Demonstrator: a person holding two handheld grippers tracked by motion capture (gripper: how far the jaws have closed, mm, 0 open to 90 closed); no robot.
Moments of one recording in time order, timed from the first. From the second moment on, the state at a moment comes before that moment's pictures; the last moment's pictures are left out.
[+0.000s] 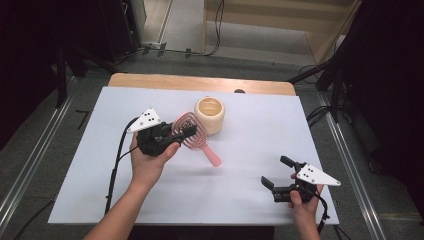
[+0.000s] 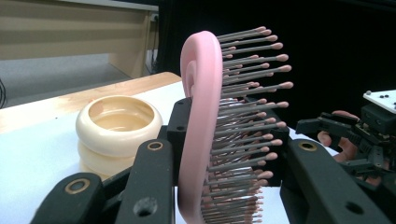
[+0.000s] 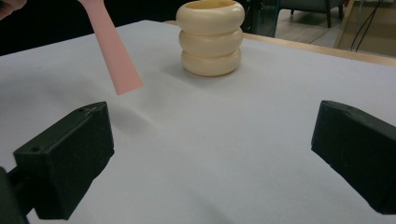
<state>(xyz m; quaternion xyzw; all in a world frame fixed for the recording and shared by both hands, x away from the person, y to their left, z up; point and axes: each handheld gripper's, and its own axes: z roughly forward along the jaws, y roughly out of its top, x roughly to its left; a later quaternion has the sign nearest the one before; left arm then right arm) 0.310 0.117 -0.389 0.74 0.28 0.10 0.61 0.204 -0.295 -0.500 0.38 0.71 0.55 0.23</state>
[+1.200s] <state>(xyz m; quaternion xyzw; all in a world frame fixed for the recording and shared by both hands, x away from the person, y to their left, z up) 0.344 0.125 -0.361 0.72 0.29 0.11 0.62 0.198 -0.321 -0.508 0.41 0.69 0.55 0.23</state>
